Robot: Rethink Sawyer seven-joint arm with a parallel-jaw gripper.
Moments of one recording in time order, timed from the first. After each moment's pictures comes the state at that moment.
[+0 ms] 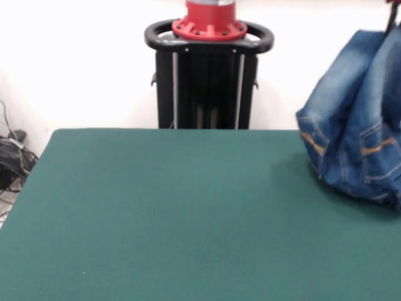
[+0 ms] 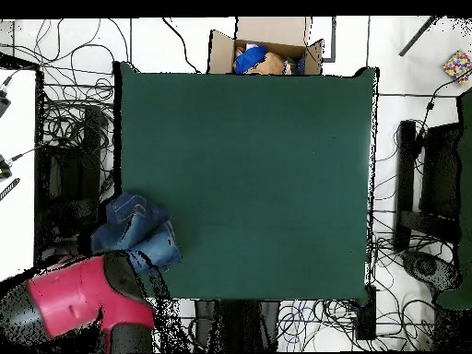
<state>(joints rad) 0.22 -1.14 0.10 1.96 -0.06 0.76 2.15</state>
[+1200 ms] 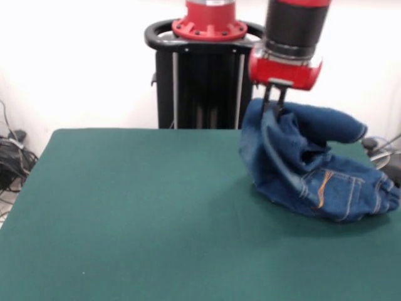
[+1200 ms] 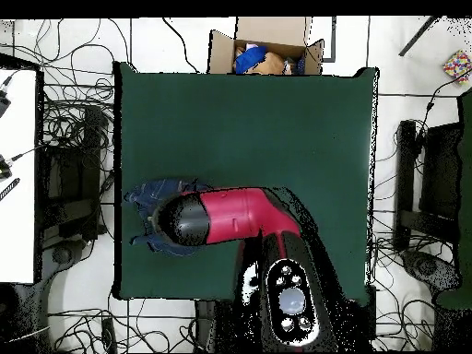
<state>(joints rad) -0.24 -0.89 0.19 1.84 -0.28 0.66 2.13</state>
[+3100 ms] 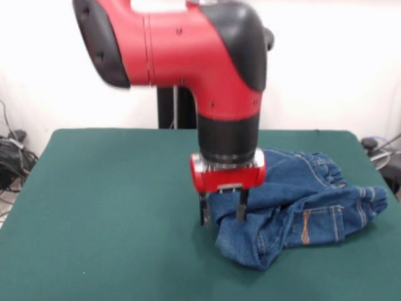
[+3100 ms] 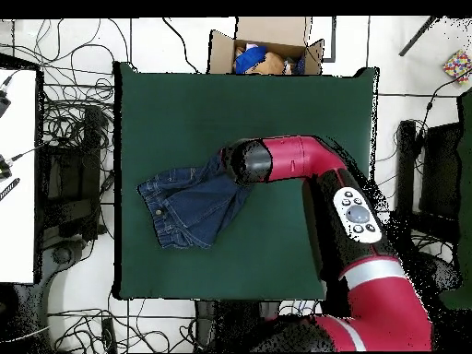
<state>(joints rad) -0.50 -0.56 0.43 1.51 -0.49 0.63 1.69</state>
